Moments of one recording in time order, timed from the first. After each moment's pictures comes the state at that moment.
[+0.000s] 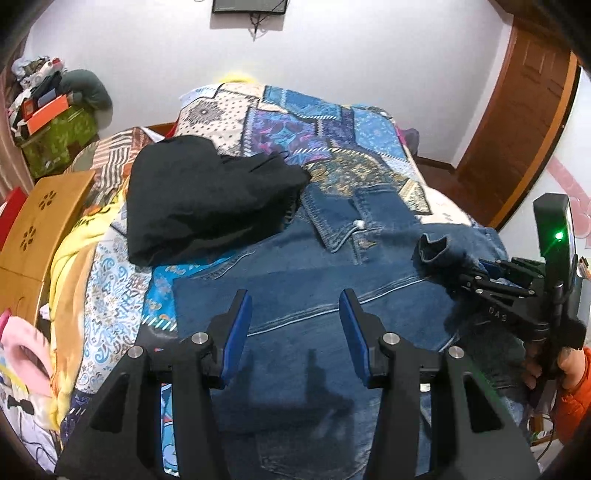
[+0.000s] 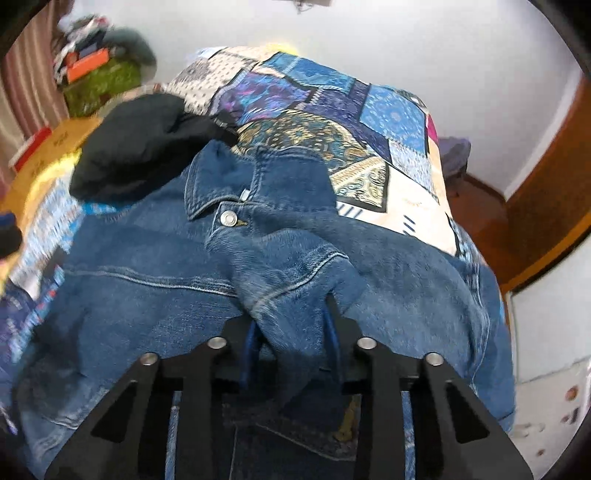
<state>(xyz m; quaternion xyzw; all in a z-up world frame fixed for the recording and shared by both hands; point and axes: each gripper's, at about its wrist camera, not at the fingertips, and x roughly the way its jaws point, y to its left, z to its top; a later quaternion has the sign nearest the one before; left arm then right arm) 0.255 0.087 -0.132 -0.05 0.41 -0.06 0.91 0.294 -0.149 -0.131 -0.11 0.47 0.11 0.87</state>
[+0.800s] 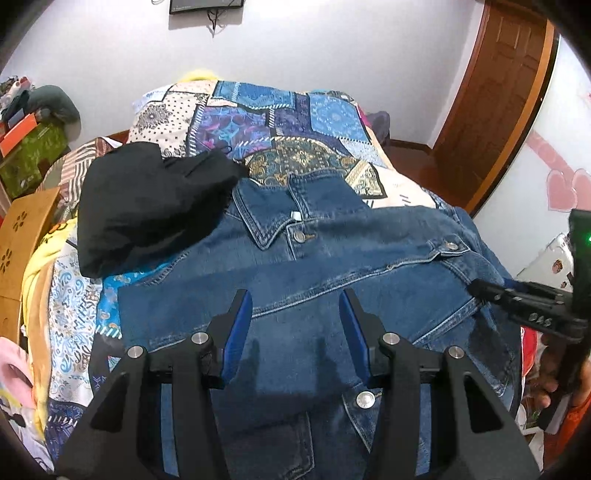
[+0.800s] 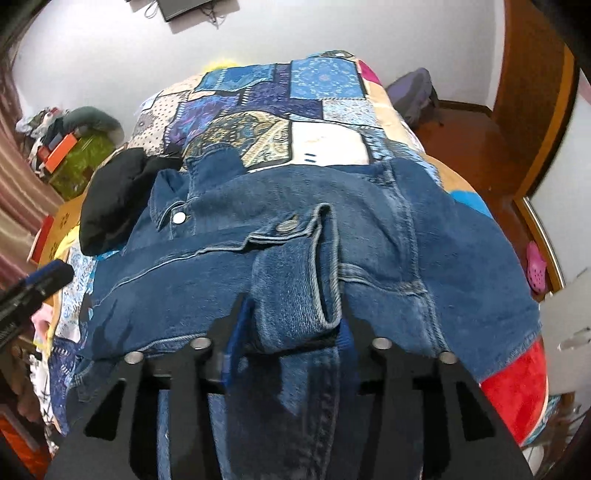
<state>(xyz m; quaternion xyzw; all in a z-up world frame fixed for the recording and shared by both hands) 0.264 0.018 -0.138 -0.02 0.43 -0.11 0.90 0.259 -0.253 -0.130 0.06 0.49 0.08 0.86</state>
